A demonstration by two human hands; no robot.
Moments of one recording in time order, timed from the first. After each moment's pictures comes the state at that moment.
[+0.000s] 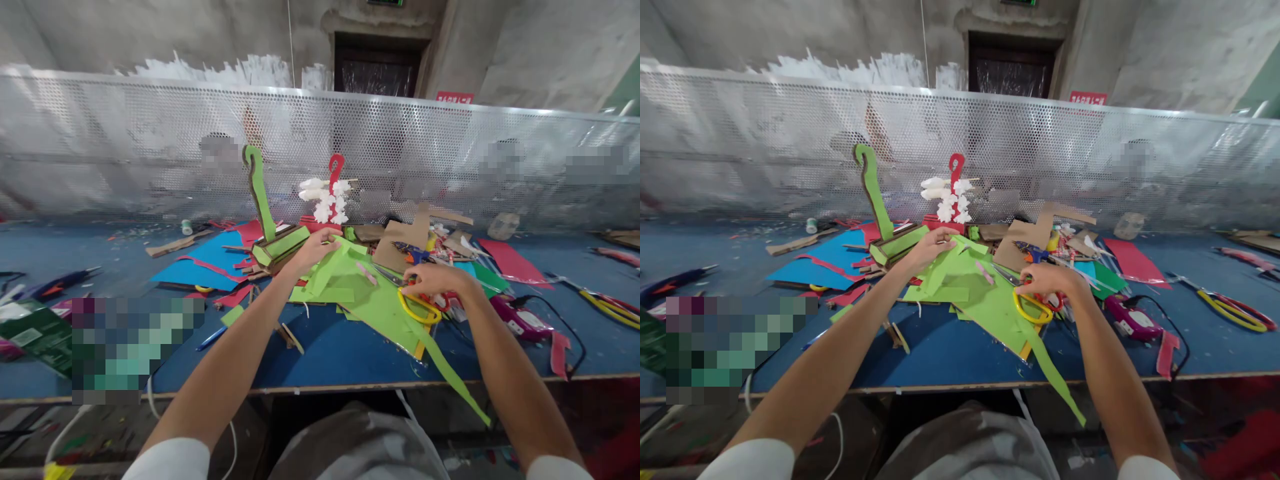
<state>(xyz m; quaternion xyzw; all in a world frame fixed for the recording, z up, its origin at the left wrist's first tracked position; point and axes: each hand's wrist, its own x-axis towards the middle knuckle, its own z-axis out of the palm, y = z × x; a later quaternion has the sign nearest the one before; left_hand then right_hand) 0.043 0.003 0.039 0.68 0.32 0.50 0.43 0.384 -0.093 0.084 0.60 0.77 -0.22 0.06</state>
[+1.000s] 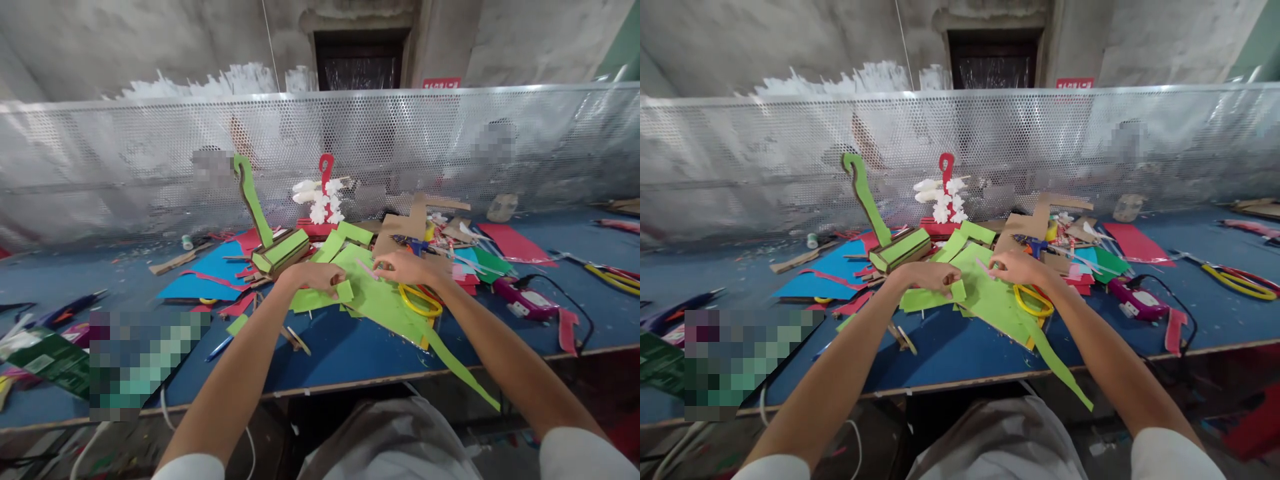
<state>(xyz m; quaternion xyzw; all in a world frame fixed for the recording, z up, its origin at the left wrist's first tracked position) 0.041 -0.028 0.050 0.90 0.29 0.07 0.33 0.331 -0.086 0.067 0.46 0.87 -0.13 -0.10</state>
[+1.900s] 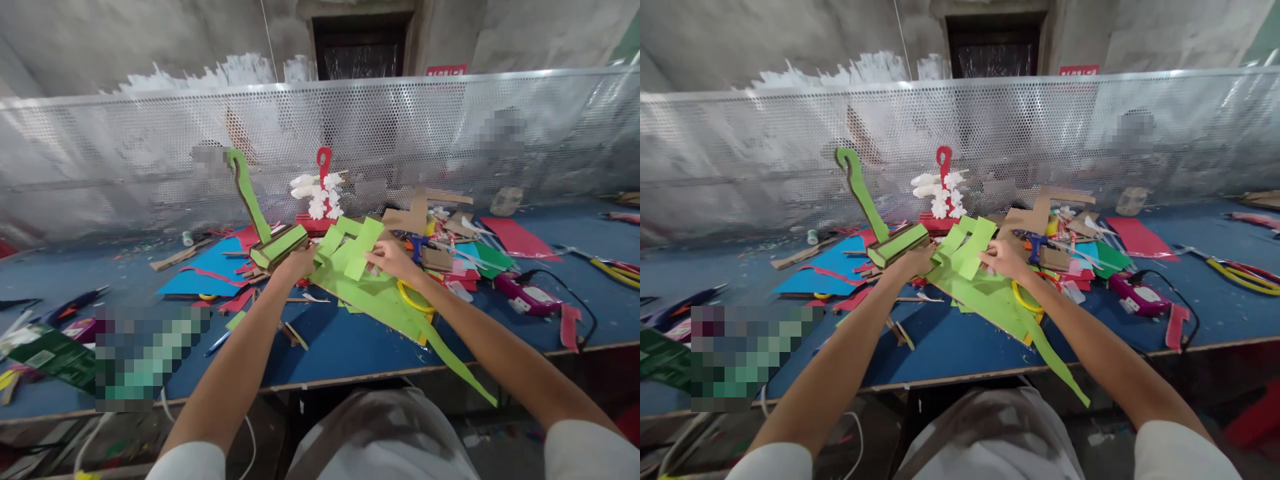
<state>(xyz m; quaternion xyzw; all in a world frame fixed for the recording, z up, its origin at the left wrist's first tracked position) 0.015 0.007 0.024 0.77 0.63 0.04 0.02 0.301 -0.072 0.036 0.44 0.73 -0.36 -0.39</state>
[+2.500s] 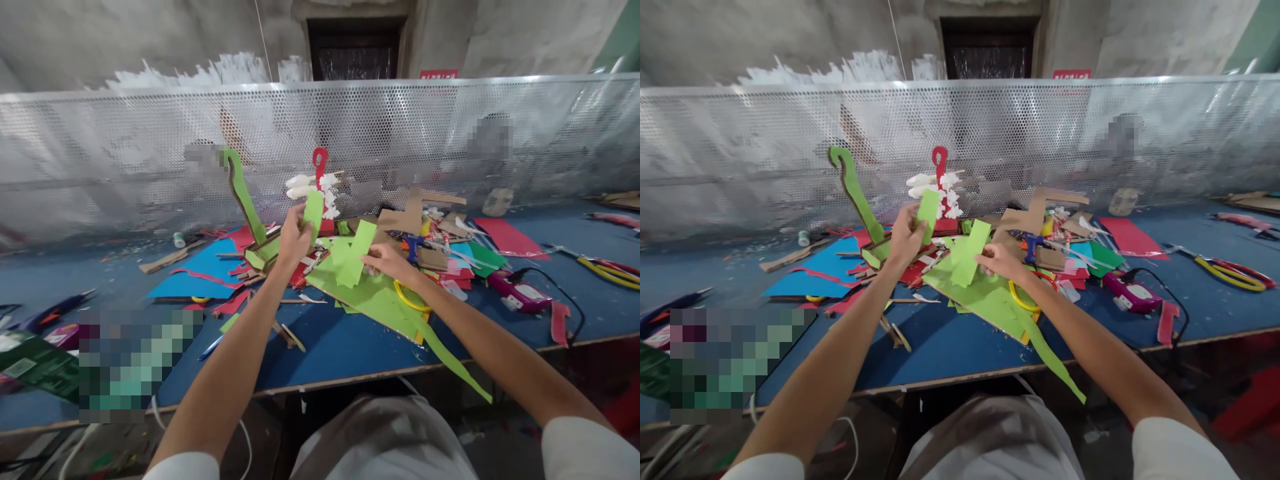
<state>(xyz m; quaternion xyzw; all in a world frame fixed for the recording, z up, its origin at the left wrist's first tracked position) 0.033 -0.019 0.068 0.69 0.41 0.58 0.14 0.304 -0.070 0.028 0.42 0.73 -0.38 -0.38</state>
